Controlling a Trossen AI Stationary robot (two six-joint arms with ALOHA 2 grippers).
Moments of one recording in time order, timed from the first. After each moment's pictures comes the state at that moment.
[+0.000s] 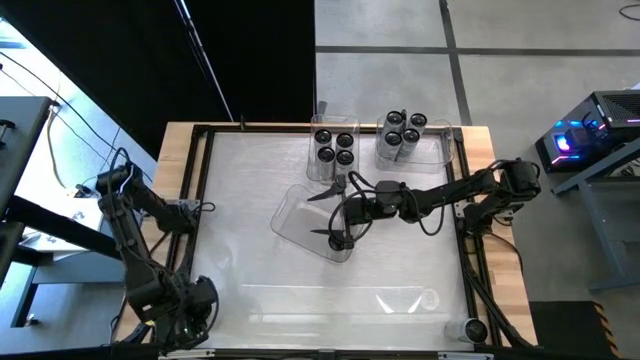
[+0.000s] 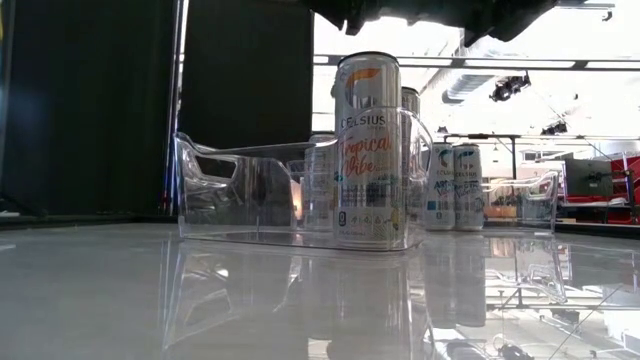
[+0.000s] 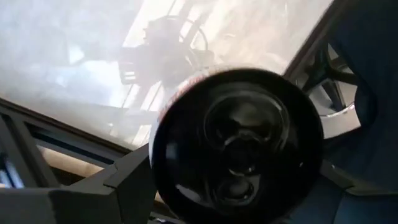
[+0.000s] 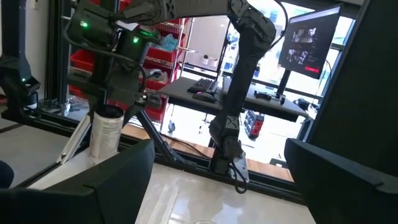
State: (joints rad) left arm -1.12 1.51 1.20 -1.05 -0.01 -1.65; right arm 0.09 1.60 0.89 0.80 -0.07 -0.25
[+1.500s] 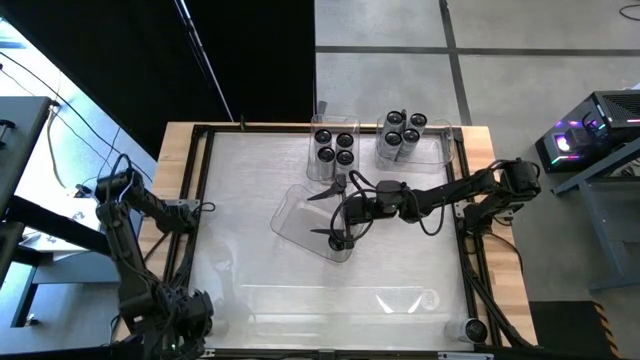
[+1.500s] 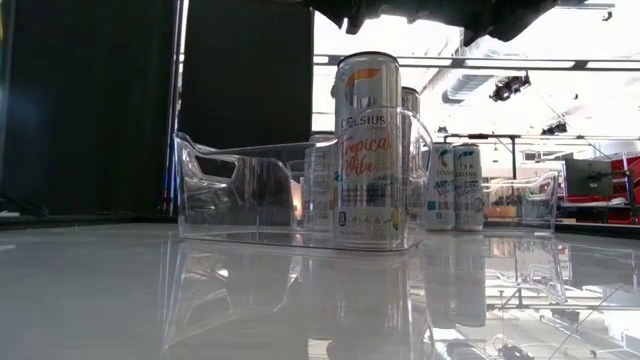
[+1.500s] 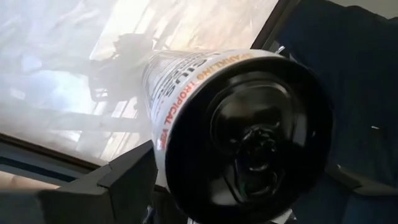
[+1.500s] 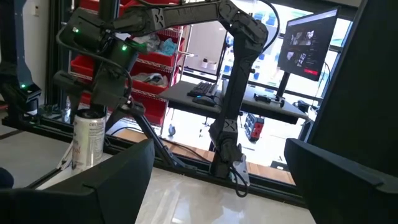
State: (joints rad) left arm -1.21 1.56 1.20 -0.89 -0.11 -1.75; right arm 0.09 1.60 0.89 0.81 -0.07 -0.24
